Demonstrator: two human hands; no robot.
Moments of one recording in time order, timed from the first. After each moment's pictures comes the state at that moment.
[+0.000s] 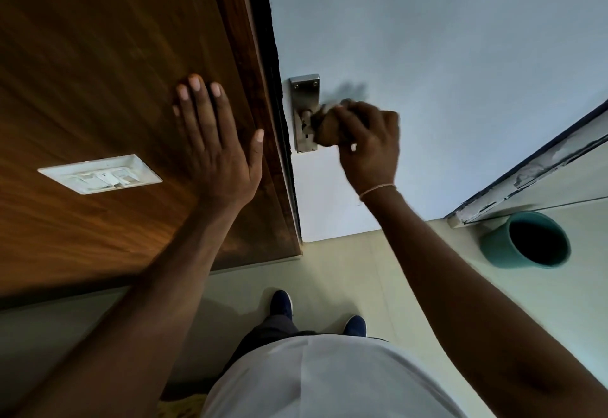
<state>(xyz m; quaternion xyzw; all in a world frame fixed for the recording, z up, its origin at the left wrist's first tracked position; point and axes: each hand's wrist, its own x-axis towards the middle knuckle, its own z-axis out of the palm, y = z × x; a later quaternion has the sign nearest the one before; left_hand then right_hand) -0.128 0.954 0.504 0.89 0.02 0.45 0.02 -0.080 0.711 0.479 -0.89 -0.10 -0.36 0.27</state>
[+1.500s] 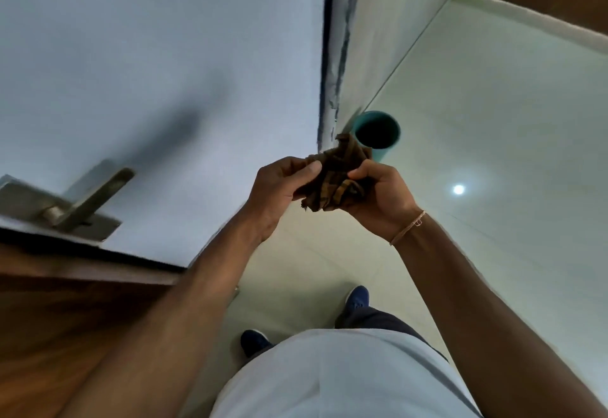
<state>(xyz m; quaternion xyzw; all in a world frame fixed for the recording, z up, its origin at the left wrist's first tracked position) -0.162 0.615 0.501 0.67 -0.14 -0.39 0.62 -0.291 0.465 0.487 -0.38 0.26 -0.07 0.89</state>
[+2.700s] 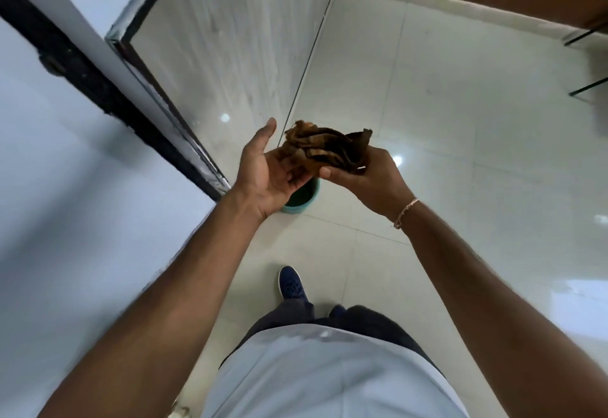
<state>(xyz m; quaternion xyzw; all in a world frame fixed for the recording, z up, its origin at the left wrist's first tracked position) -0.020 0.095 0.479 0.48 0.04 -0.63 0.61 -0.211 0.001 0.477 -0.76 0.42 -0.16 0.47</state>
